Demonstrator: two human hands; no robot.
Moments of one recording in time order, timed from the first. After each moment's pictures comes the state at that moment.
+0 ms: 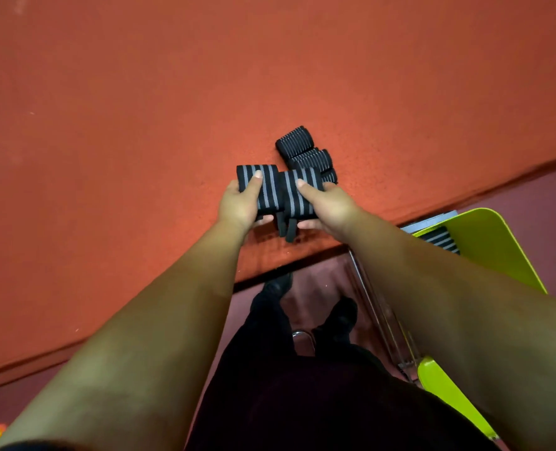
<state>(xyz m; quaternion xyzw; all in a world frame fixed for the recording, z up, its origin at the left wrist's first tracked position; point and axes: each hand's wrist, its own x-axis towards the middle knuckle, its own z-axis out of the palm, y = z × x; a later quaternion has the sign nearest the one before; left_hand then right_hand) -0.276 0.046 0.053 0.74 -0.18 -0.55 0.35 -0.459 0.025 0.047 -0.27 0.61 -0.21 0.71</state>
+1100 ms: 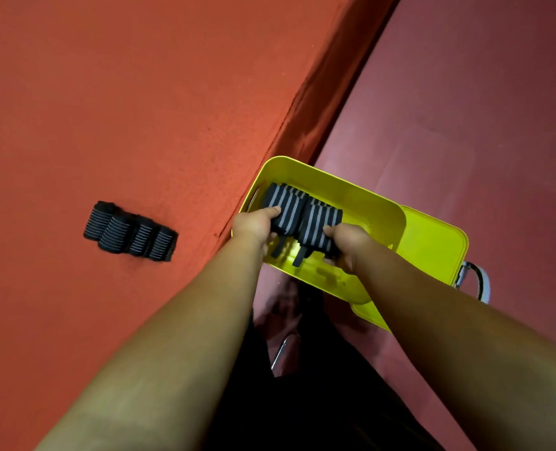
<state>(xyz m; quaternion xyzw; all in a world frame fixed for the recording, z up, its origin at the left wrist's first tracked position) -0.637 0.080 -0.014 0.72 -0.32 -0.61 0.08 -0.775 0.207 -0.049 0.17 0.72 -0.35 0.58</state>
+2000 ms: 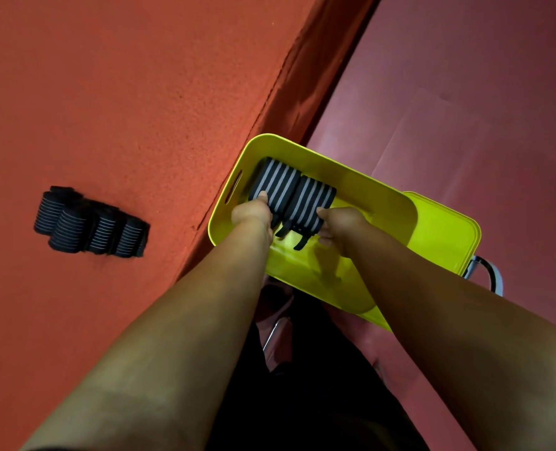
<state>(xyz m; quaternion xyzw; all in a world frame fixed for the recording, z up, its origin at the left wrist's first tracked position) -0.677 0.078 -0.067 0.78 -0.18 -0.59 0.10 -0.801 0.188 -0.117 0.15 0.74 -0.30 0.58</state>
